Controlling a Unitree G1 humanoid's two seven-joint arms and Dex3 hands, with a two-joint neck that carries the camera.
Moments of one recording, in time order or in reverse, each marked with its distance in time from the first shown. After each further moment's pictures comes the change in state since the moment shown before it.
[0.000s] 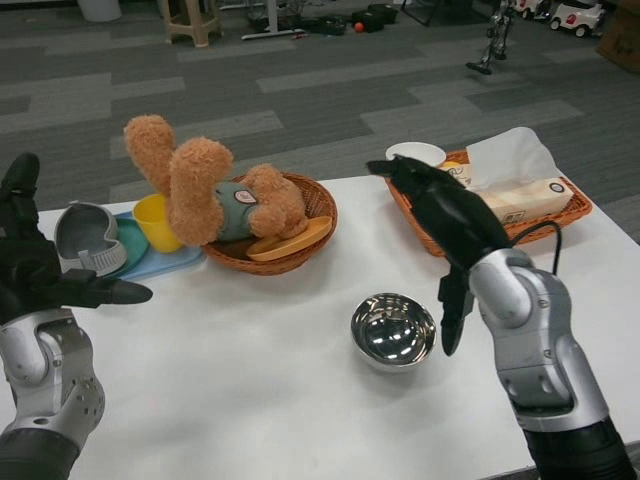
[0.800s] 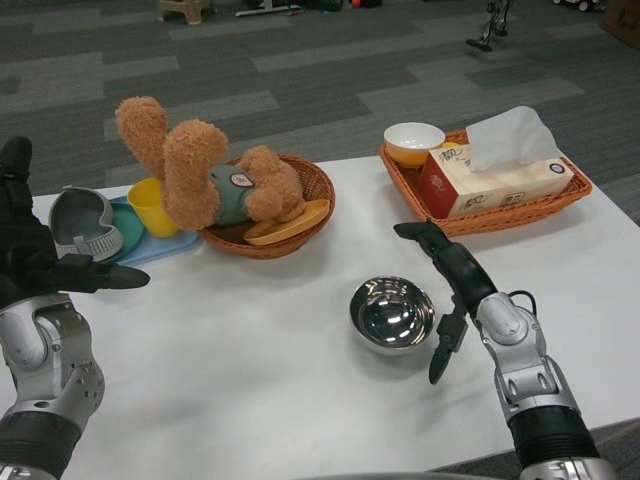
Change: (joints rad) left arm -0.005 0.005 -0.010 0.003 0.002 0.003 0.000; right arm 0.025 0.092 -0.165 0.661 0.446 -0.262 -0.084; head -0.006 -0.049
